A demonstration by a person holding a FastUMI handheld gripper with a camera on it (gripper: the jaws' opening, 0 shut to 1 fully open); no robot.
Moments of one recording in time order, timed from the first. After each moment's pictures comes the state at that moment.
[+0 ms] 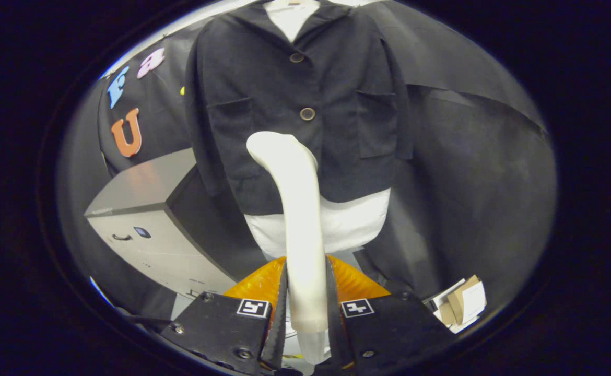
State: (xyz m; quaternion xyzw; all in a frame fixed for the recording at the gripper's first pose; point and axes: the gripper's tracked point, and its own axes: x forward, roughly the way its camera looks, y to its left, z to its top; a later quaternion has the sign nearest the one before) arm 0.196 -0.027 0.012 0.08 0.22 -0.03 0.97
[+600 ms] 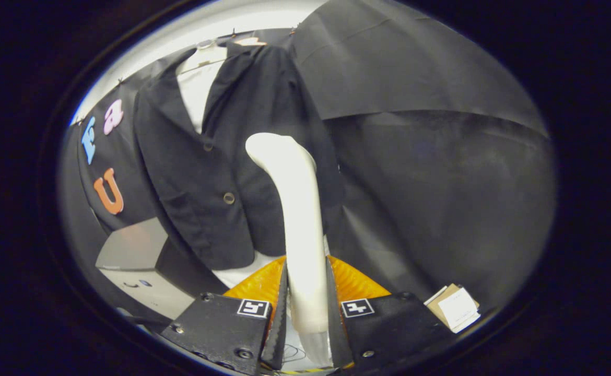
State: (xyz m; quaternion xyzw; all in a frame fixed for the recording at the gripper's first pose) arm 0.199 -0.104 0.095 0.16 0.12 -0.09 0.97
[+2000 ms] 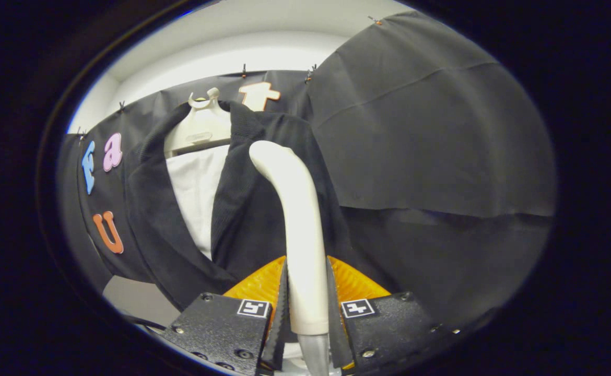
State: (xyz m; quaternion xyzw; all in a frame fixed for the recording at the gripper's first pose) arm 0.292 -0.096 0.263 0.12 -0.01 -0.10 0.99
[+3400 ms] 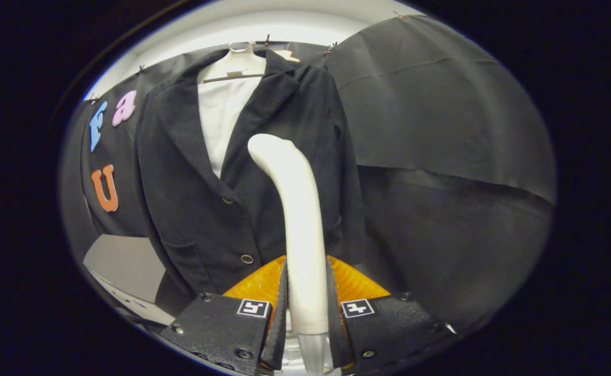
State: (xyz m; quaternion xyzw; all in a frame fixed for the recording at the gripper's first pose) arm 0.303 -0.065 0.171 0.06 0.08 -0.10 0.99
